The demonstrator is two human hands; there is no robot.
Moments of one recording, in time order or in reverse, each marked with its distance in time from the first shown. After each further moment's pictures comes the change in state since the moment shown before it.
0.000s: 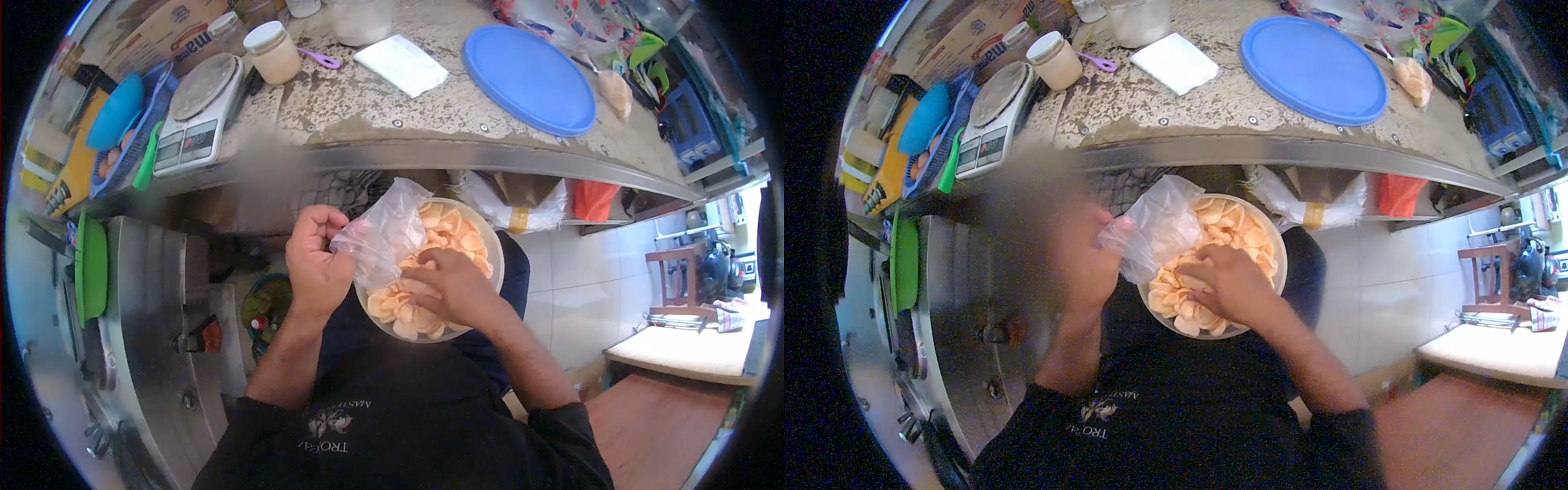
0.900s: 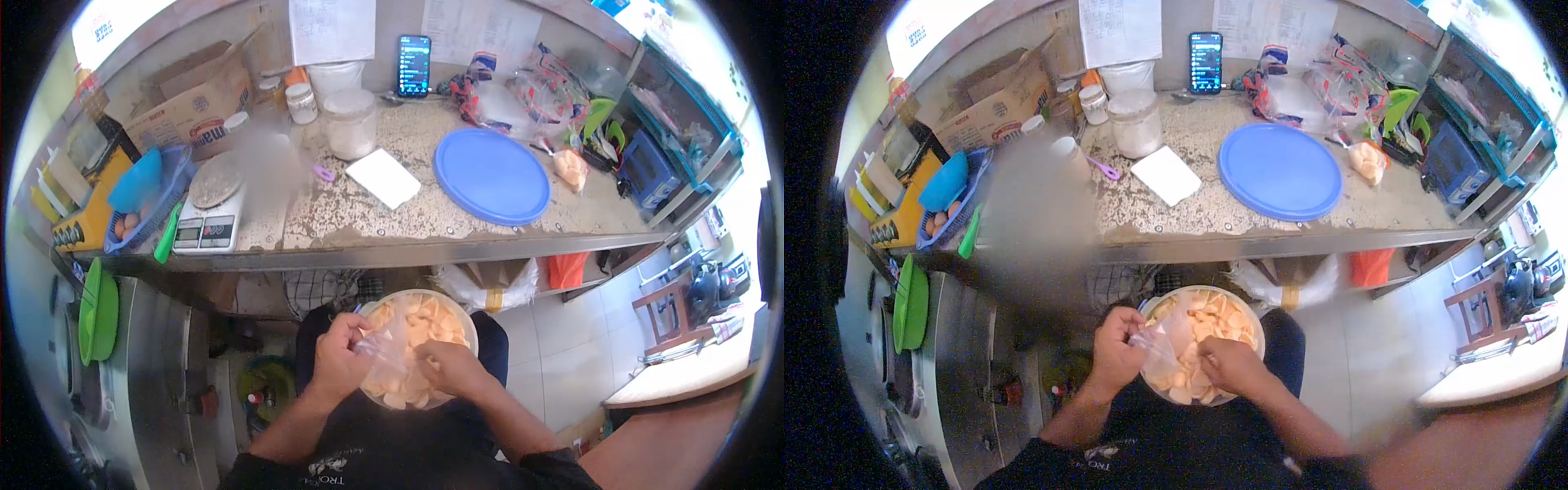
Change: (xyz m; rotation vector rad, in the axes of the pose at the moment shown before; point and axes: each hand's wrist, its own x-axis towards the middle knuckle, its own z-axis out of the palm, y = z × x) left_hand -0.023 -0.011 0.009 -0.011 -0.173 -0.034; right_hand -0.022 0.004 -0.008 0.108 -0.002 0.234
